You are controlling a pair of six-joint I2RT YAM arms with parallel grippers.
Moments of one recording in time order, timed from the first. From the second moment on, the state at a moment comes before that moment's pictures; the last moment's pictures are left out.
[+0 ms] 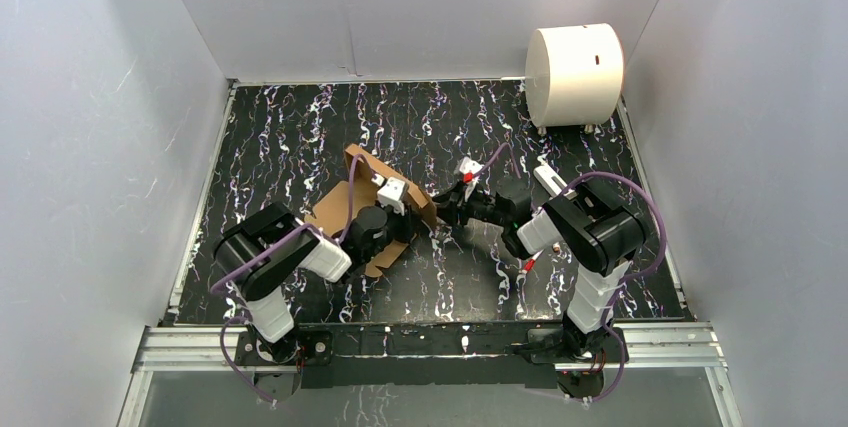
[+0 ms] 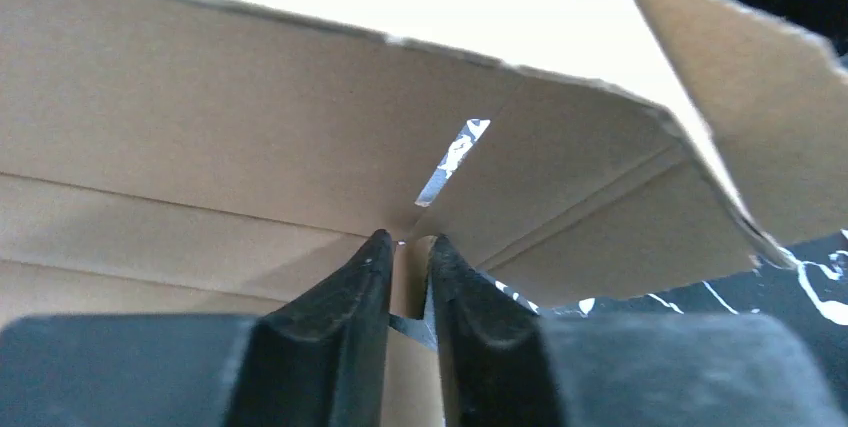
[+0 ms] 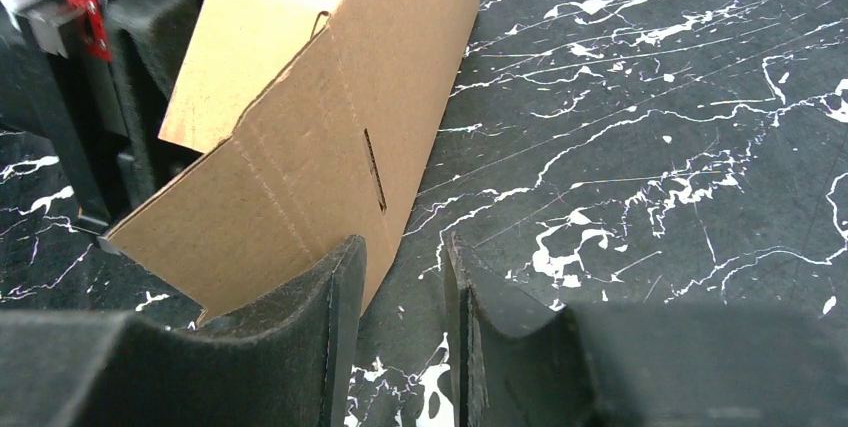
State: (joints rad) left arm -0.79 1.75 0.43 1.01 -0.14 -0.29; right arm 0.57 1.82 0.51 1.19 -0.64 0.01
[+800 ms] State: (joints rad) left arm -0.55 1.24 0.30 0.84 0.11 -0.66; right arm 0.57 1.82 0.46 1.19 -0.64 0.01
